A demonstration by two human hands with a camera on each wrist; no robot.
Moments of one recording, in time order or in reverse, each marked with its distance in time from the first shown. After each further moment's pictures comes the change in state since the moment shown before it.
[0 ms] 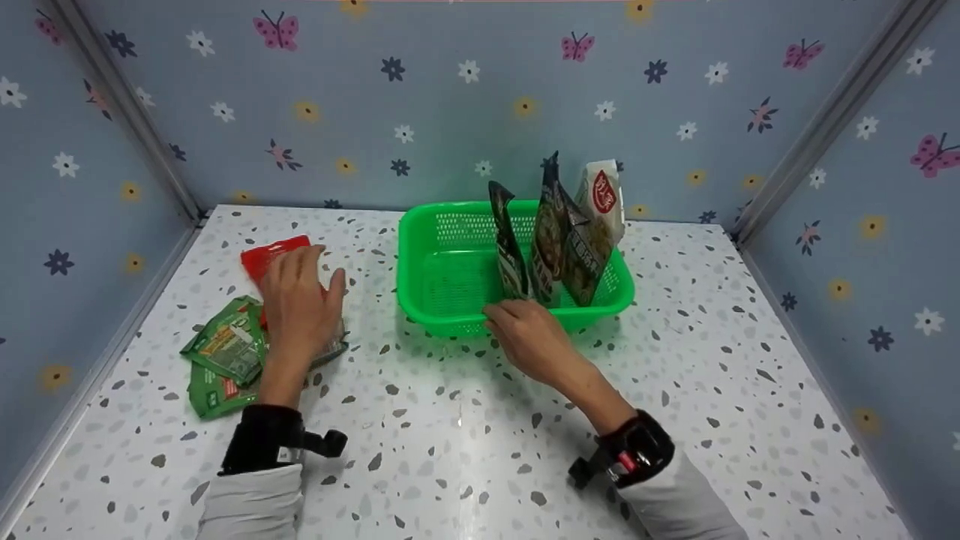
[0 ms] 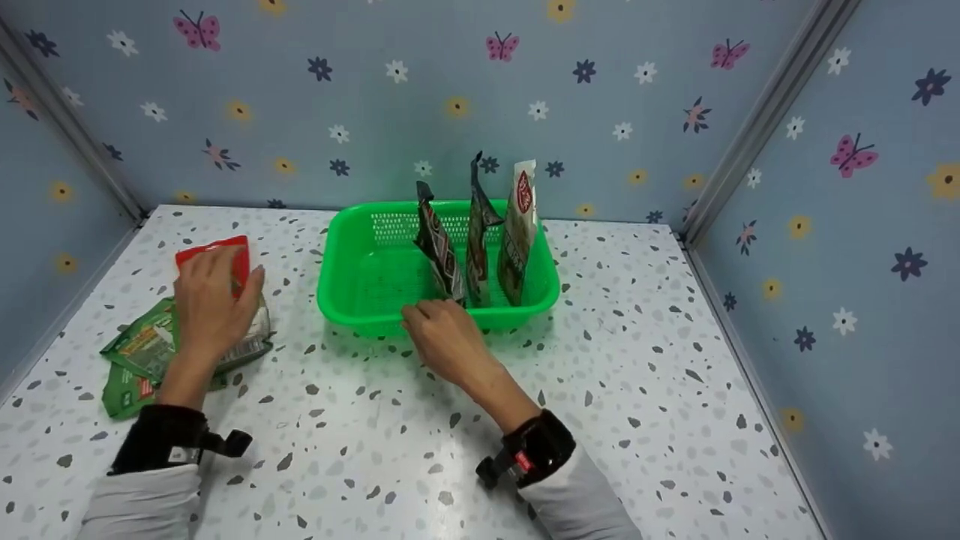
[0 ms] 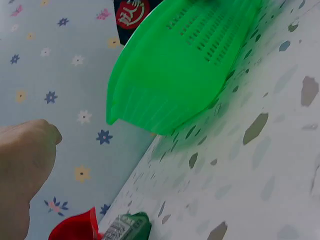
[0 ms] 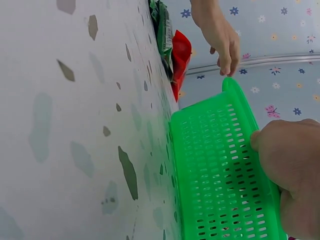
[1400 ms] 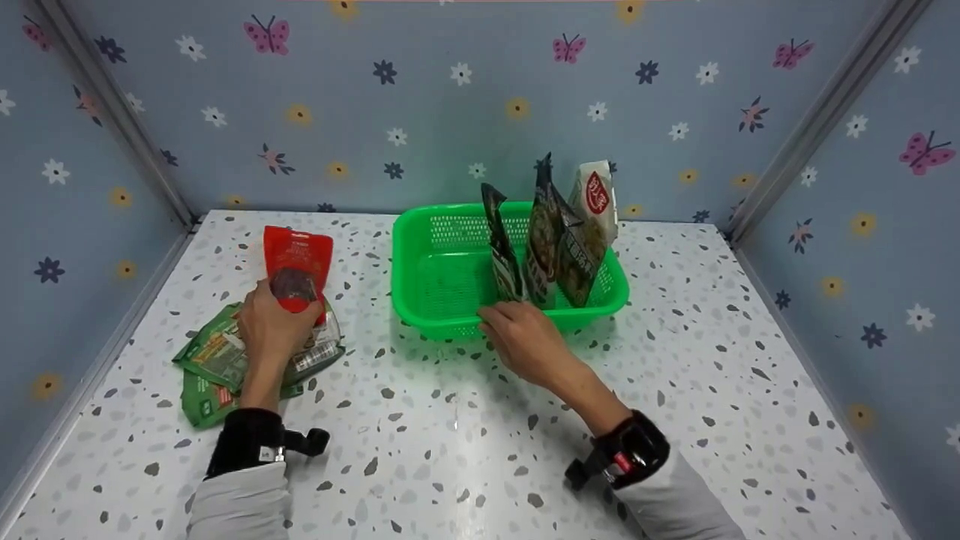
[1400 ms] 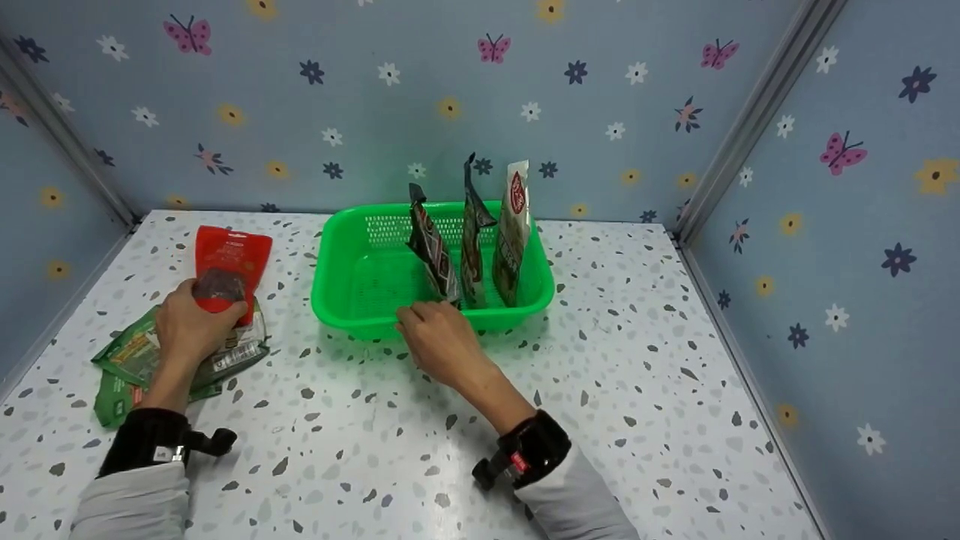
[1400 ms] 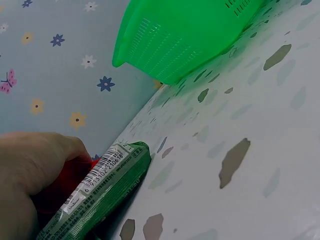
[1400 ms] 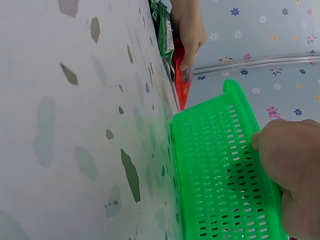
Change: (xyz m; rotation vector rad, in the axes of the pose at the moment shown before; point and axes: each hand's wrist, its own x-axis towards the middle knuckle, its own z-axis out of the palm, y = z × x) left_hand -0.002 -0.044 -0.001 -0.111 -0.180 -0.486; right_hand 0.000 -0.001 -0.001 -0.012 -0.008 0.005
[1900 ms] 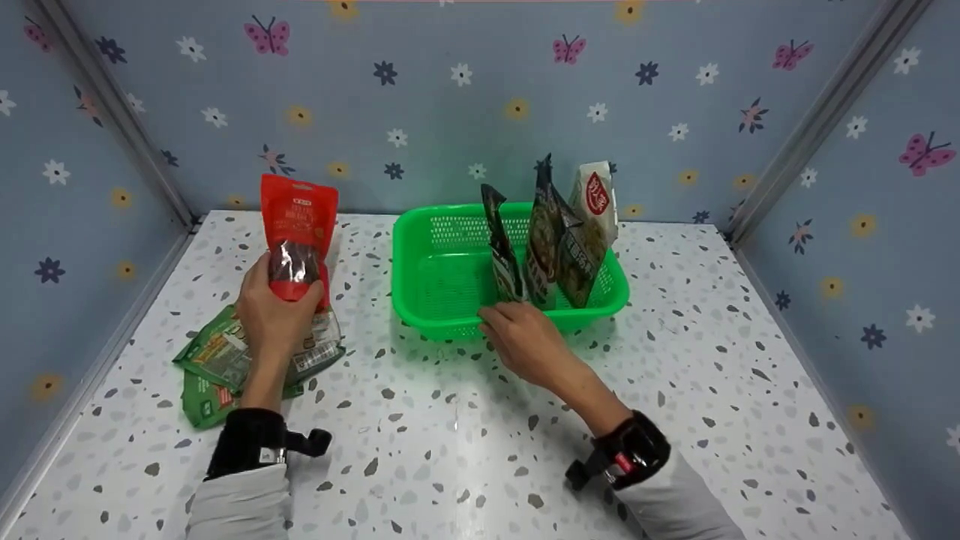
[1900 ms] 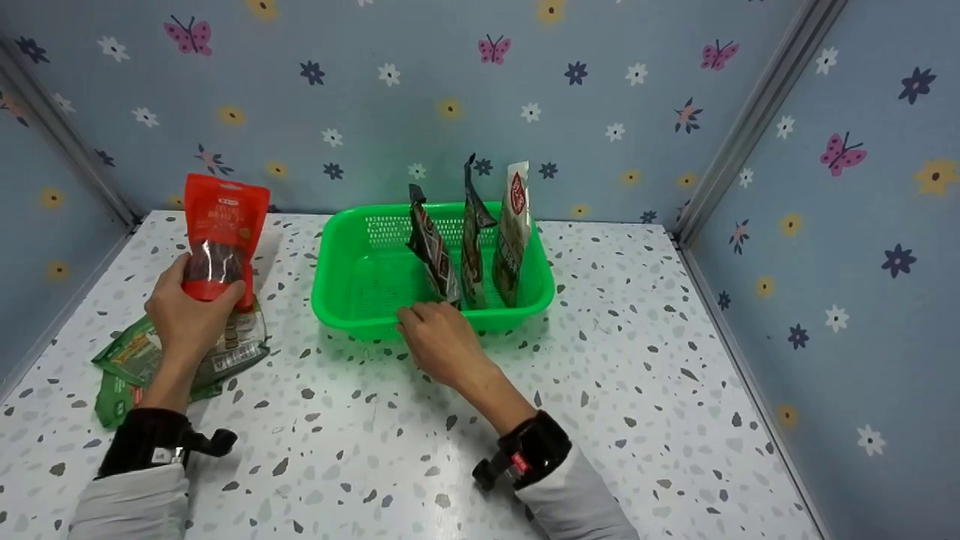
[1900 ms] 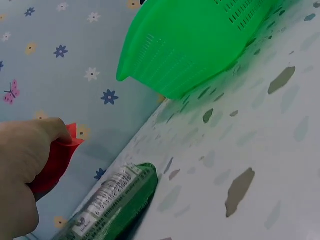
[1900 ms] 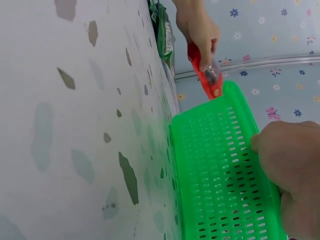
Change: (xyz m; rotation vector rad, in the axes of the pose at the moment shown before) left_hand -0.007 0.022 -0.001 -0.229 0.219 0.186; right_hand 0.000 -0.001 -0.003 -0.004 -0.034 0.014
